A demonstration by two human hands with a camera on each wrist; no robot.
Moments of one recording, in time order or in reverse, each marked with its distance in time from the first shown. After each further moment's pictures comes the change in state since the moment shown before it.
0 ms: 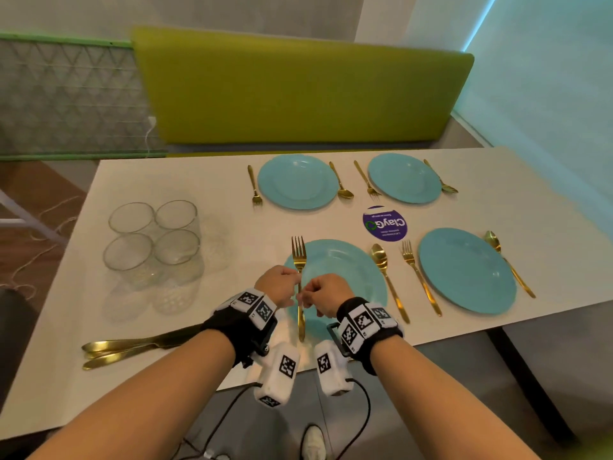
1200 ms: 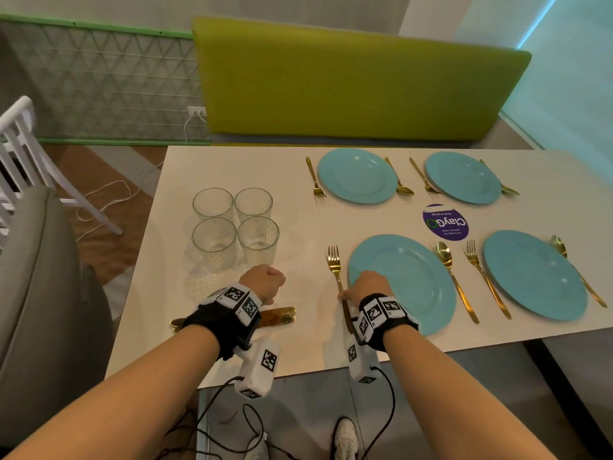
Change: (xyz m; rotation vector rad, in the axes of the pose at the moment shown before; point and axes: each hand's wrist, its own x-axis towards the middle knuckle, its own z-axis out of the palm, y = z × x) left_hand -0.006 -0.053 -0.146 0.134 0.074 -0.070; right_hand 0.040 -0.037 0.071 -0.341 0.188 0.326
